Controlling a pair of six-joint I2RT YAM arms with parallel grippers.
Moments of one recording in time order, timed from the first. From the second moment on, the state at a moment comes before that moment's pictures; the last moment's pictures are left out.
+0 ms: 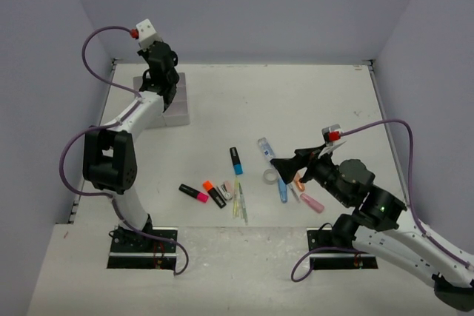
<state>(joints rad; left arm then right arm) -0.22 1.80 1.39 0.41 -0.71 -0.24 0.92 0.49 0.64 -0.32 0.25 0.49</state>
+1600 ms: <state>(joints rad) -0.44 1.02 0.99 -0.47 -0.21 -0.56 0.63 1.31 0.83 -0.66 0.13 0.53</state>
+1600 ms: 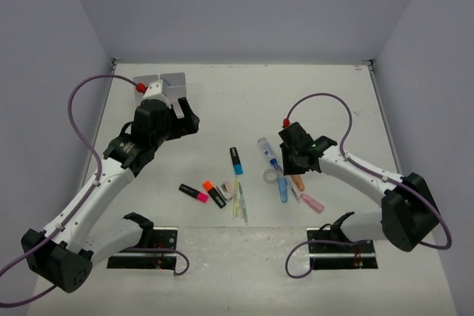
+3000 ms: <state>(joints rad) -0.51 0.87 0.84 -0.47 0.01 -0.49 0.62 1.38 0.90 -0.80 0.17 0.58</state>
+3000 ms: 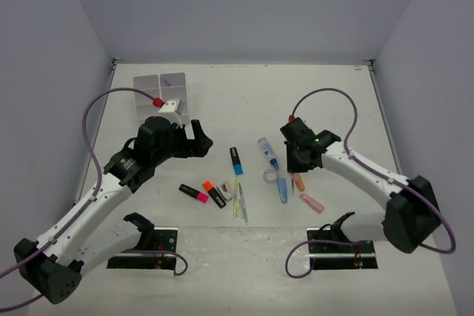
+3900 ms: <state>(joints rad) -1.39 1.50 0.95 -0.65 -0.59 -1.26 0.62 0.92 0.91 -0.89 0.22 0.57</state>
